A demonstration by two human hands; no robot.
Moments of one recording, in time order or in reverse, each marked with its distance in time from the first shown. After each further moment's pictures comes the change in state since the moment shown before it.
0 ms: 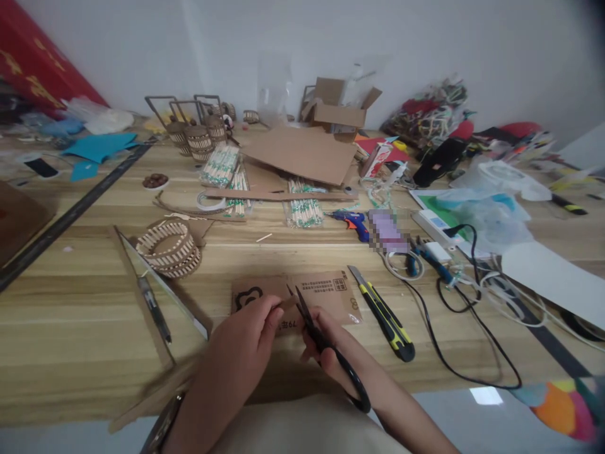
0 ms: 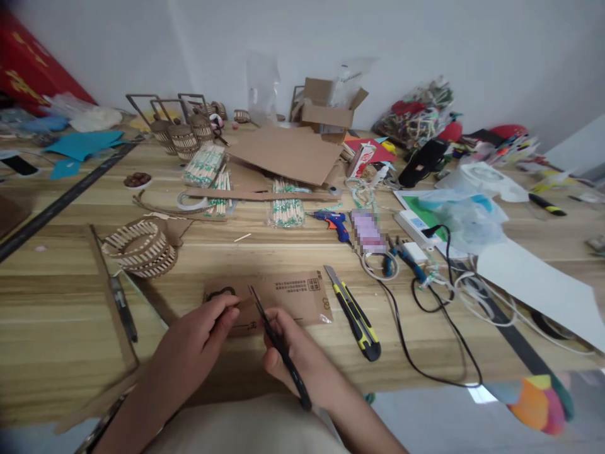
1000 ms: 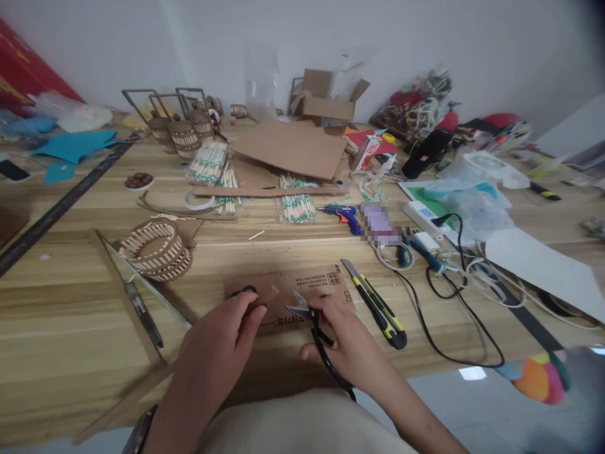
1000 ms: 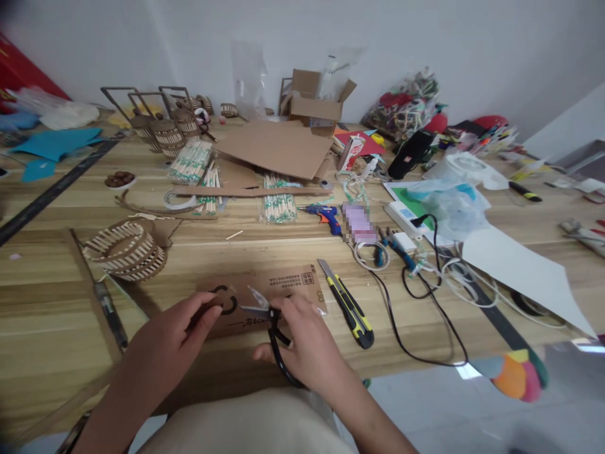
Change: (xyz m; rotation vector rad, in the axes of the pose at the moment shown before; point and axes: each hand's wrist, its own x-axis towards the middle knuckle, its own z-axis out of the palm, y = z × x) left_hand -0.004 -0.017 -0.011 0.225 0.140 -0.013; right_hand 0.000 0.014 -0.014 -0.624 0.236 -0.029
